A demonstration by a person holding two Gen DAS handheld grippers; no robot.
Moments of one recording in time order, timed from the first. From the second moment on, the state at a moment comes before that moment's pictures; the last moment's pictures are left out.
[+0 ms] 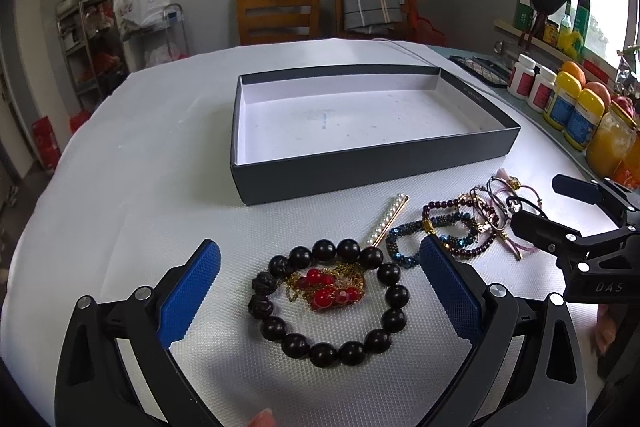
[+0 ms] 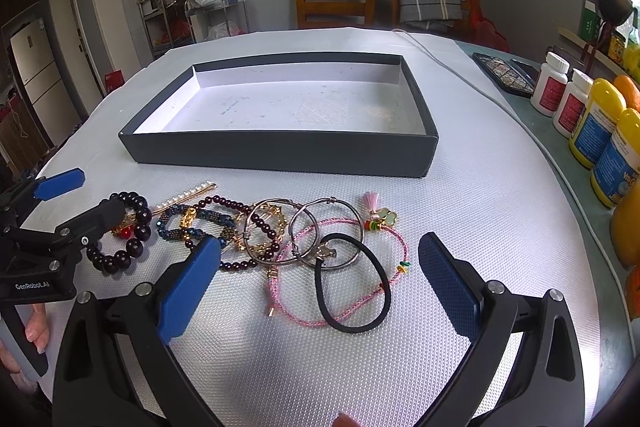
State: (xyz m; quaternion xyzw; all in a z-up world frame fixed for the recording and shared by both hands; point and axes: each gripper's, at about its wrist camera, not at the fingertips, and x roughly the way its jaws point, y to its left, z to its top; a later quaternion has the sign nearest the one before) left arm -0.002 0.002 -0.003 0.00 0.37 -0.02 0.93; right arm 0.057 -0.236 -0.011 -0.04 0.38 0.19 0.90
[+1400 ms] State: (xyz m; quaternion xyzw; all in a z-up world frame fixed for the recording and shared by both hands) left arm -0.016 0.003 0.001 0.08 0.40 -0.14 0.90; right arm 0.051 -0.268 -0.014 -0.08 0.40 0.25 0.88
